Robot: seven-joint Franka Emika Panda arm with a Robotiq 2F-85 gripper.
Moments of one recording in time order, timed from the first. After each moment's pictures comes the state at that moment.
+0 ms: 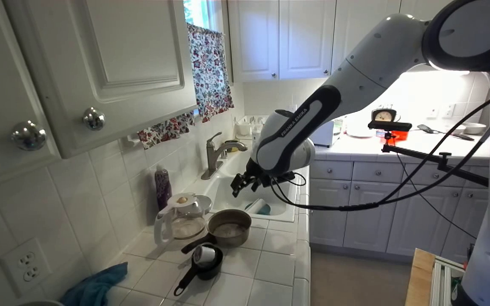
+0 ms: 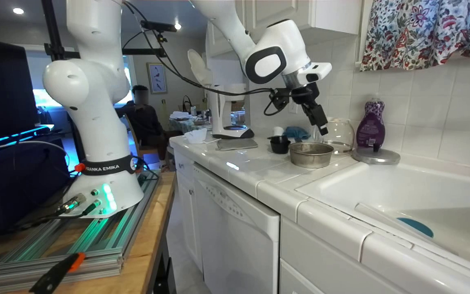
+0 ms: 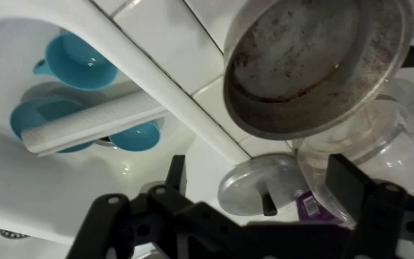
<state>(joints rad) -0.13 0.22 0.16 -2.26 0.19 2.98 0.03</state>
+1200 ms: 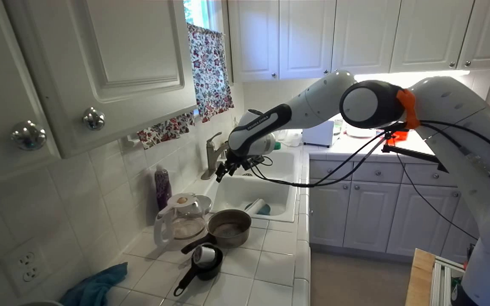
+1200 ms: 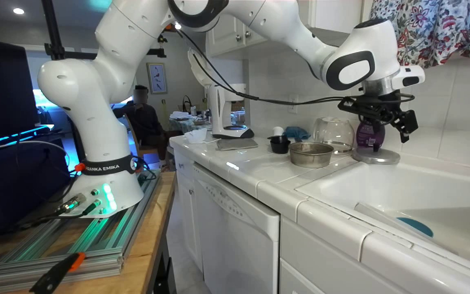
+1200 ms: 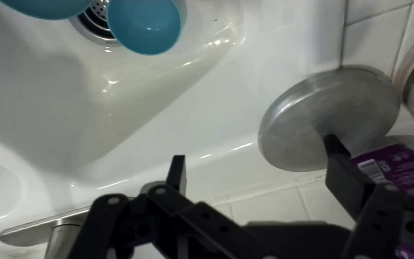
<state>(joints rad) -0.26 0.79 0.21 -1.39 0.12 2.64 -0.35</state>
